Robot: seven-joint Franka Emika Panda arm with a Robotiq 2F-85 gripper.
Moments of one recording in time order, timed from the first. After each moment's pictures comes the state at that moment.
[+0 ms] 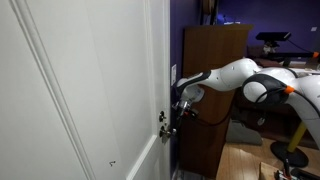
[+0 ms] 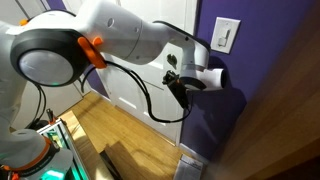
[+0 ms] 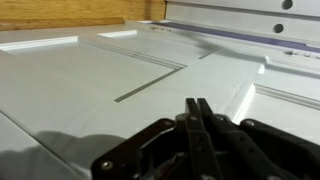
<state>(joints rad) -0.44 0.76 0.02 -1.49 0.81 1.58 -0.99</state>
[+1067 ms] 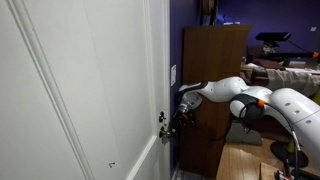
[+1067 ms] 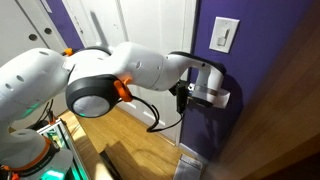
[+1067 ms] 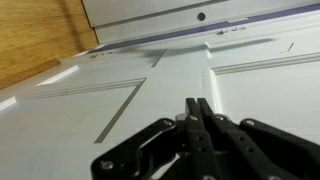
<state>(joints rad) -0.50 1.07 0.01 -1.14 0.97 1.21 -0.63</state>
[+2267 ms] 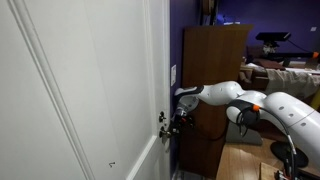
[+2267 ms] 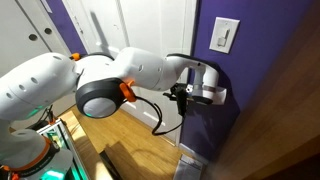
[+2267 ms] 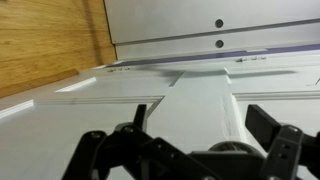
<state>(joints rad) -0.45 1.13 -0.01 -1.05 0.86 1.17 -0.74</state>
